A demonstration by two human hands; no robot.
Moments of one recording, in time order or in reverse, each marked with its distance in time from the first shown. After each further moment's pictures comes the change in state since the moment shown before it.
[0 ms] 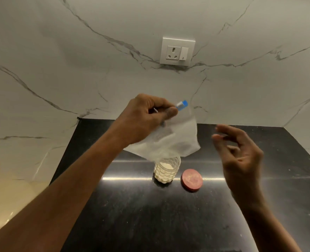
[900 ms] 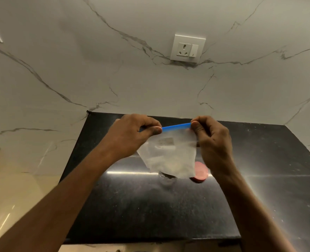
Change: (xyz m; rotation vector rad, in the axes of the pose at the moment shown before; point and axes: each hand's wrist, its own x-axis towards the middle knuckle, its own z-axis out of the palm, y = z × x) left_hand -0.072 -0.037 -0.030 0.301 -0.045 -0.026; right_hand -0.008 -0.046 0.069 0.000 -0.183 0.123
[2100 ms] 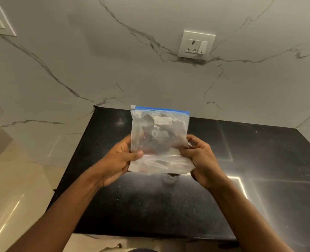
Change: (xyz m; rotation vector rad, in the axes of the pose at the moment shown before) left_hand -0.057 -0.066 0.049 -1.146 -0.050 -0.556; right_hand -0.015 0.067 0.019 0.474 -0.340 0.544
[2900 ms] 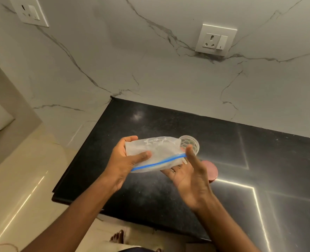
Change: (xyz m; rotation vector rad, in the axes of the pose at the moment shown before) left_hand -0.022 -0.049 0.035 0.144 0.536 0.130; right_hand -0.034 0.043 0.012 0.571 -0.259 0.154
